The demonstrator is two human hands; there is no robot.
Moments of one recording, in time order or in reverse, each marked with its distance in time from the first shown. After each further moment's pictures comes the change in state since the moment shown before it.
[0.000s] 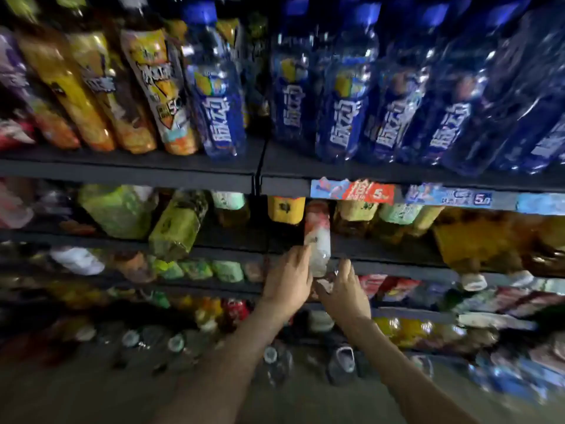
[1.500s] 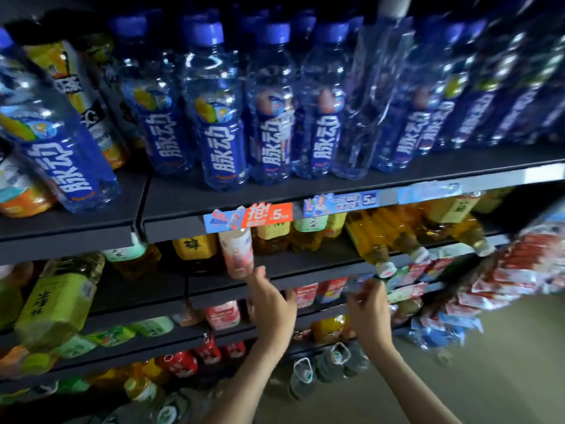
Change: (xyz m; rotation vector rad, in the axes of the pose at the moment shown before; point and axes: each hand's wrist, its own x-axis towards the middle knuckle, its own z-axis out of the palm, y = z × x) left_hand 0.027 0.090 0.085 -0.568 0.165 -0.218; right_hand -0.020 0.134 -0.057 0.478 0.587 0.401
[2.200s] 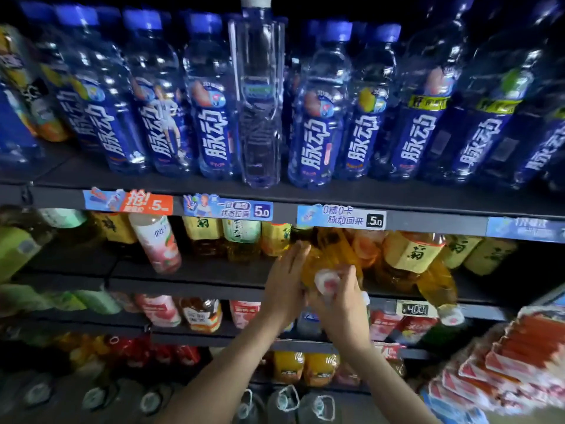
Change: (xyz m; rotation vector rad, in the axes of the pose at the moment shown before) left_hand 0.017 0.111 0.189 0.220 -0.106 0.381; right_hand 0.152 0.056 -0.091 0.025 -0.206 -0.577
